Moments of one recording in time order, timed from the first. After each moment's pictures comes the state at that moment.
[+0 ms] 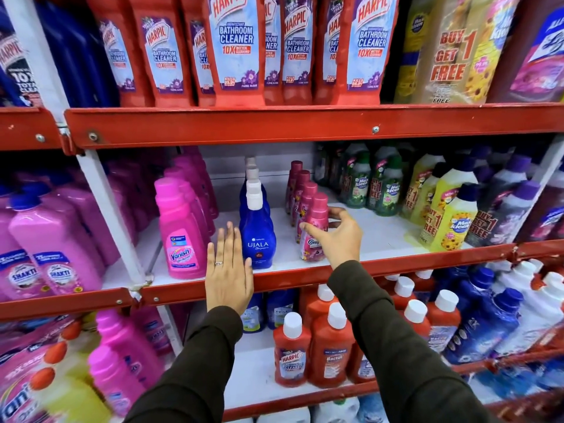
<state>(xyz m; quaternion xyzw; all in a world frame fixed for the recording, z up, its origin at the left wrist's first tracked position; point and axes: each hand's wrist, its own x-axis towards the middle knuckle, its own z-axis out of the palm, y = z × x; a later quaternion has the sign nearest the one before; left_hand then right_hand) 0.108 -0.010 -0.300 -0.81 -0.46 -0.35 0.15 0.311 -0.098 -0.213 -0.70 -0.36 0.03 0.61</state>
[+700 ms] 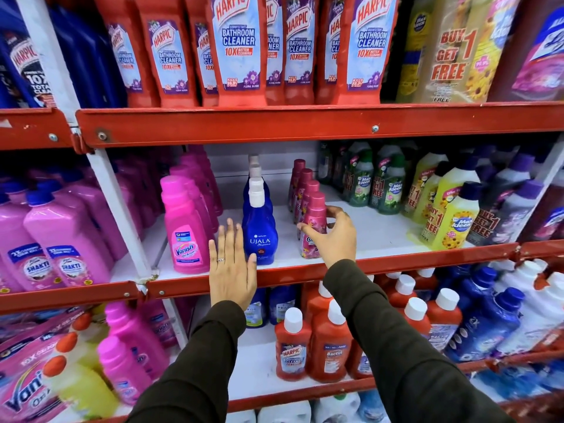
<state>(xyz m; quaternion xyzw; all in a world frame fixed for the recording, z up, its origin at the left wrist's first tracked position) 0.108 -0.021 -0.296 -0.81 -0.46 -0.36 0.08 0.303 -0.101 -0.217 -0.73 -0.39 0.03 0.56</state>
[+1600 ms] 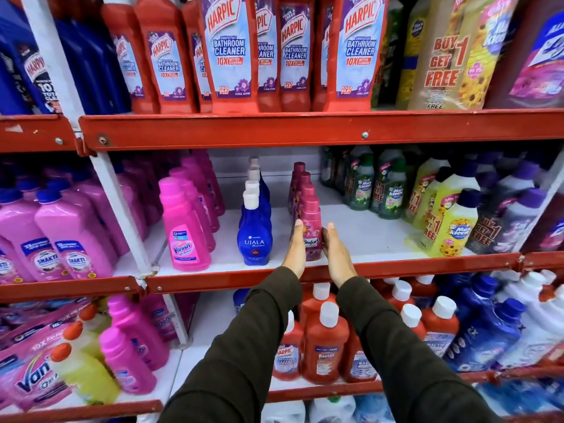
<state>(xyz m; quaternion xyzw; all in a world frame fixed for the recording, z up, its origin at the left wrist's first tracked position) 0.242 -0.073 -0.233 -0.54 -0.34 -0.36 -0.68 0.316 -0.129 -0.232 -0.60 -0.38 0.34 0.62</state>
